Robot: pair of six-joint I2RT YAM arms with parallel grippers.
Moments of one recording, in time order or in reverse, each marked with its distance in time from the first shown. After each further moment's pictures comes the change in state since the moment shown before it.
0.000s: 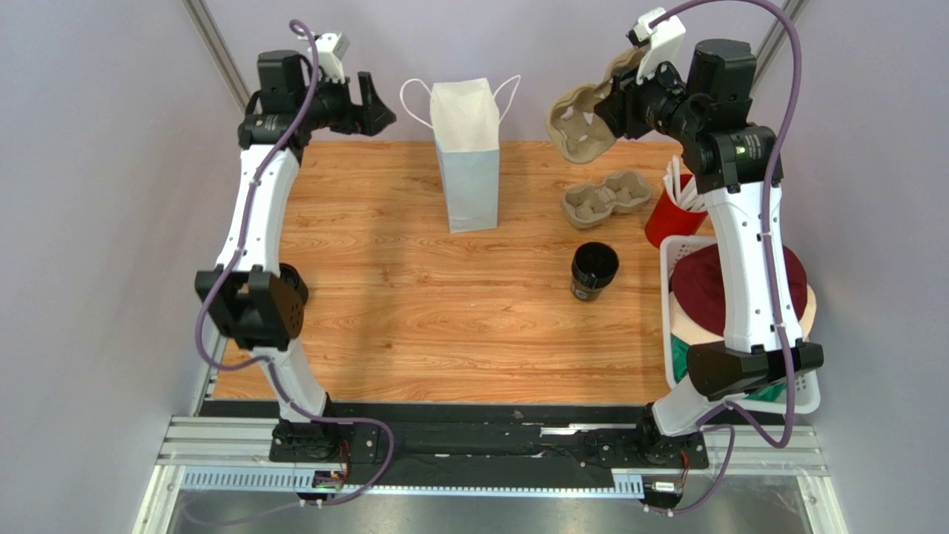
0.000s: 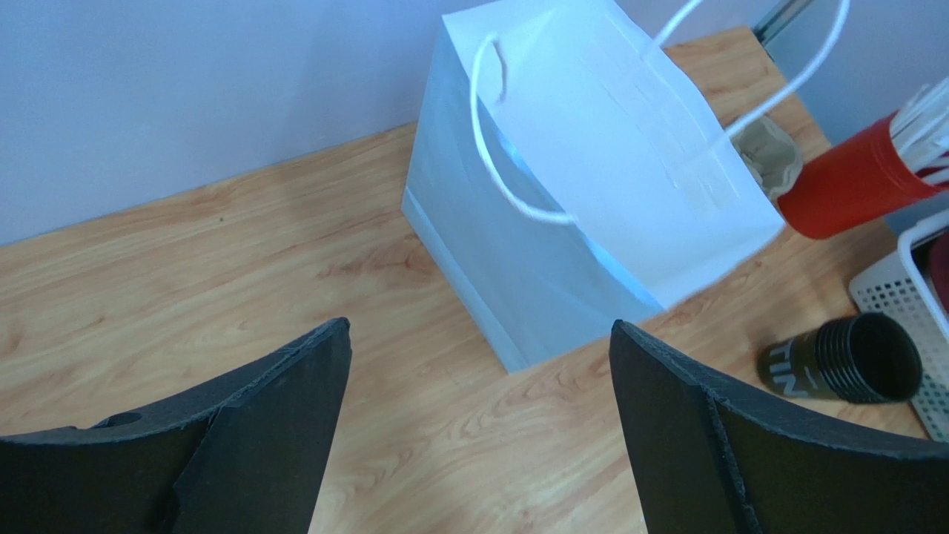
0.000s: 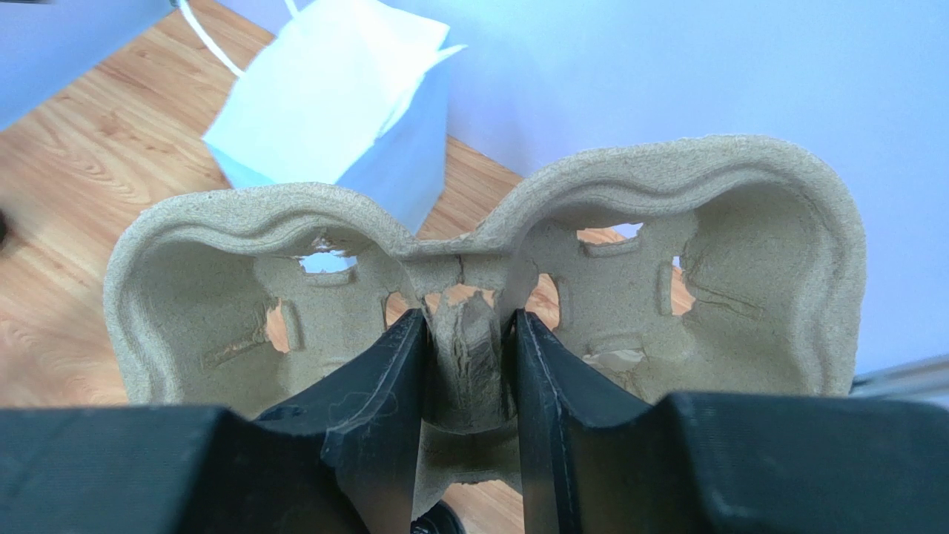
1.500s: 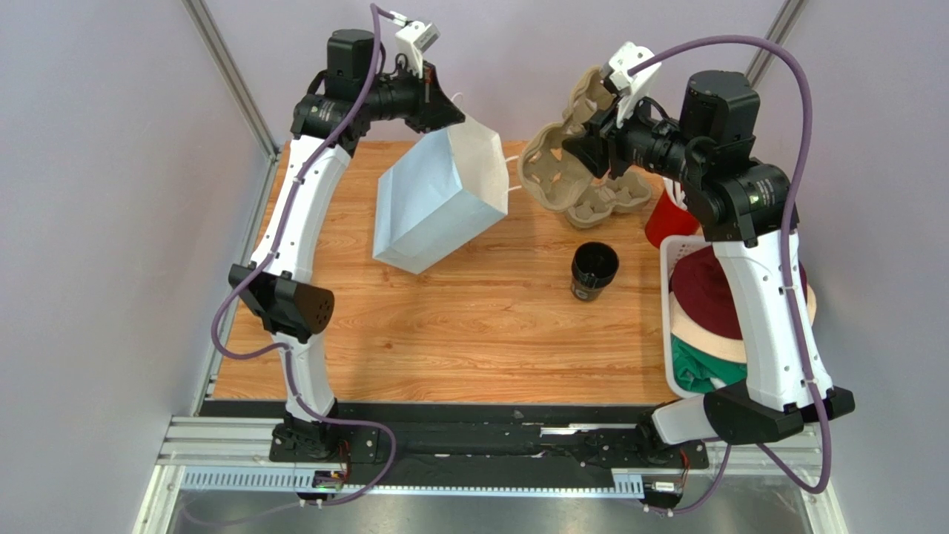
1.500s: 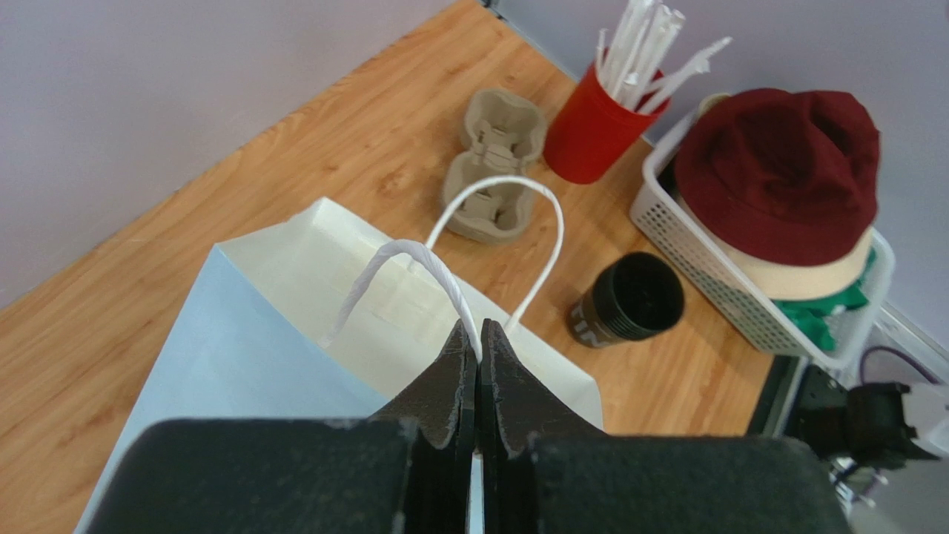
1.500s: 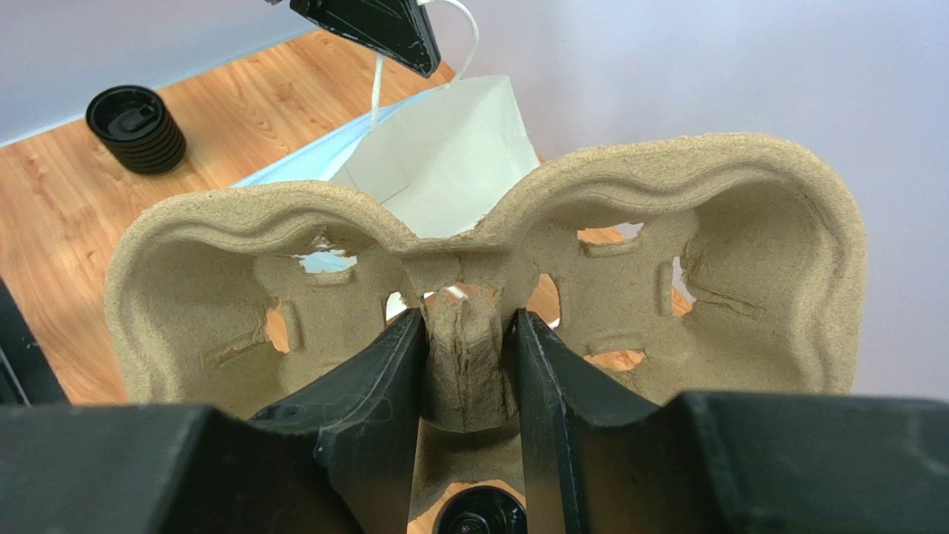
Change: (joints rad) left arm -0.274 0.160 0.367 -0.163 0.147 -0.025; right arm 0.180 -0.195 -0.116 -0.029 -0.092 -0.076
